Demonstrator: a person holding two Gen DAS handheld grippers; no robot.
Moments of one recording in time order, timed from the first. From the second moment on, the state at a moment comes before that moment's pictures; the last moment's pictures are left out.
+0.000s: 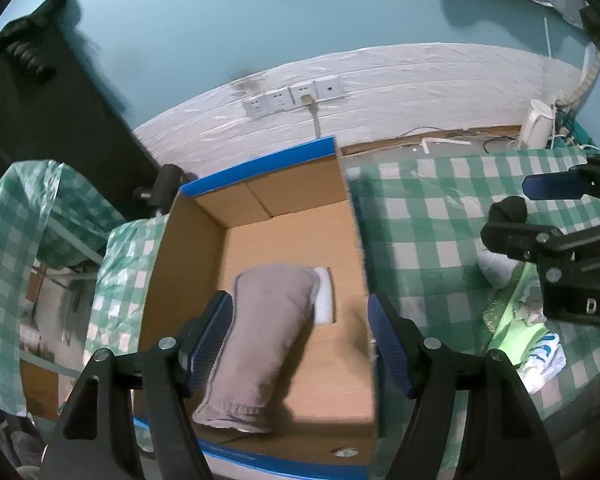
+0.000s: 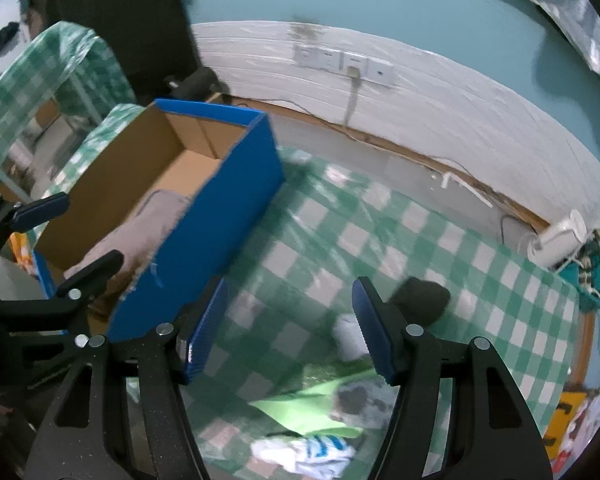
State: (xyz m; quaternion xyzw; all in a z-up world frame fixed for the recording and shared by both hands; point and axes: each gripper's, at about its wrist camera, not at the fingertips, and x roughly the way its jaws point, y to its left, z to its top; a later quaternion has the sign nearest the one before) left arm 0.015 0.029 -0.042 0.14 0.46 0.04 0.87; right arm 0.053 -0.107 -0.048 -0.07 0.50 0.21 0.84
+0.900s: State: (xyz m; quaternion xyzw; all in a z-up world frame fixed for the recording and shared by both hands) left arm 0.032 -0.073 -0.080 0.19 0.50 -0.05 0.85; right arm 0.046 -0.220 -0.093 -0.02 0.54 0.13 0.83
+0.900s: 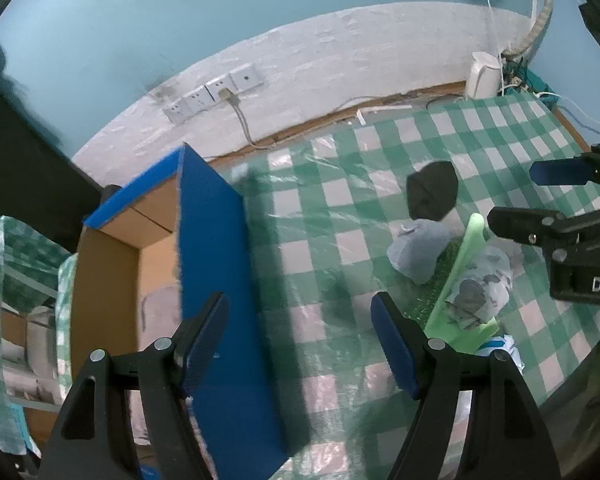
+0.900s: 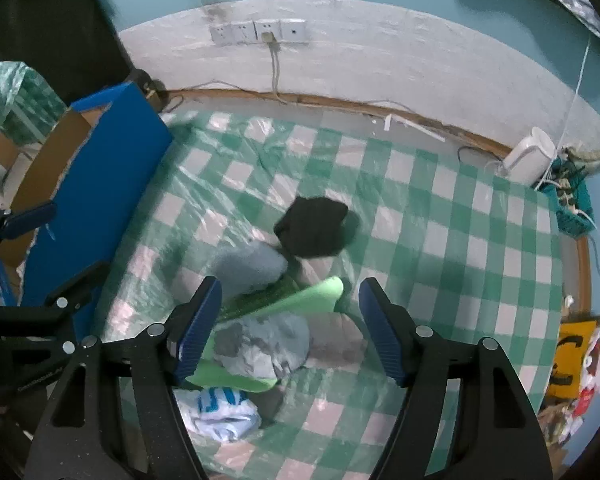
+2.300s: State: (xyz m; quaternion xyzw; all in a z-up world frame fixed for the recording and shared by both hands) left arm 0.048 -0.122 -0.131 0.23 0.54 -0.07 0.80; right arm 0.021 -0.286 -0.154 -0.04 0.63 0.03 0.77
